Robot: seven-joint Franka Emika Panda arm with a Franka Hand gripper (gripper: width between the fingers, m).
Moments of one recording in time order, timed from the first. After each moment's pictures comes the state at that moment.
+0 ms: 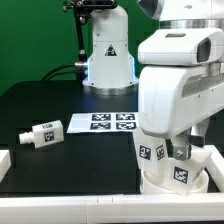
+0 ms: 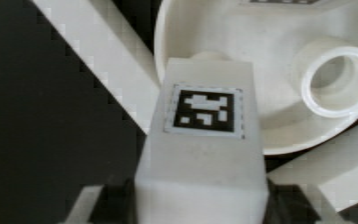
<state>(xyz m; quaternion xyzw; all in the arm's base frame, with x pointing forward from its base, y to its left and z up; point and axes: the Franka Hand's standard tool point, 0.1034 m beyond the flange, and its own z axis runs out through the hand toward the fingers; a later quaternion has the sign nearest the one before) 0.656 0.076 0.087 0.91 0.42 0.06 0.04</state>
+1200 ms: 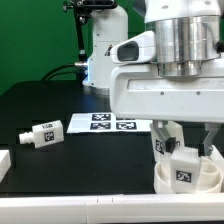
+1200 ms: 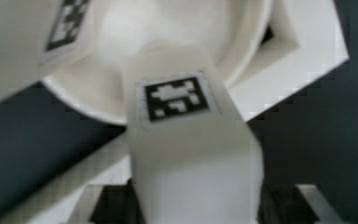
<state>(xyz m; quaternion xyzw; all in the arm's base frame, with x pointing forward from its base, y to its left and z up) 0.660 0.076 0.089 0.93 -0.35 0.07 -0.06</state>
